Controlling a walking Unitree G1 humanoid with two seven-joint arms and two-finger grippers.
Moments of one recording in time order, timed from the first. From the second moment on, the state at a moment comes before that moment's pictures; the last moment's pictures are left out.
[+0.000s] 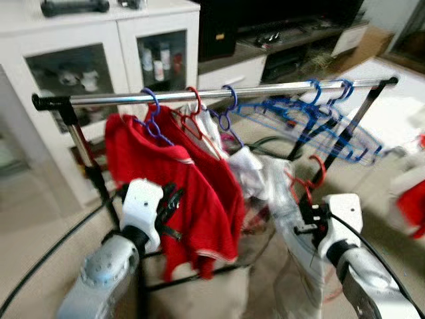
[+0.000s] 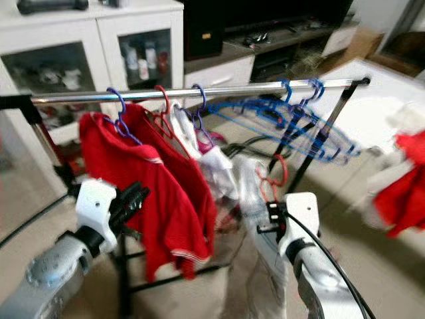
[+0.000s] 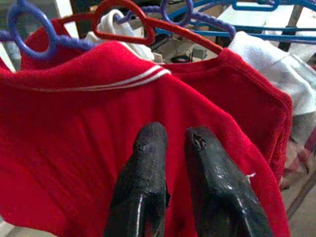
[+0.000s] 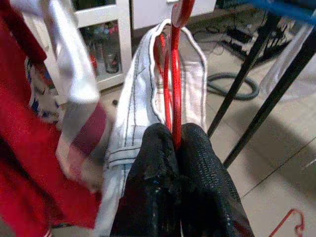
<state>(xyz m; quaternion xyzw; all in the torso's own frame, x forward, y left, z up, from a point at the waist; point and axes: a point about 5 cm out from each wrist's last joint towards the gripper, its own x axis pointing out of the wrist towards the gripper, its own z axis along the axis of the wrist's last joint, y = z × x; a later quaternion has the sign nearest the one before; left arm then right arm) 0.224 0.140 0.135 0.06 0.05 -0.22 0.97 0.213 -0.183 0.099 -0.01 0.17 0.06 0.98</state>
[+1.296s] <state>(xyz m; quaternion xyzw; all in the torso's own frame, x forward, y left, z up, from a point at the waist) 0.209 0.146 0.125 0.03 0.08 -0.17 0.98 0.214 -0.200 0.103 -0.08 0.20 0.07 0.97</state>
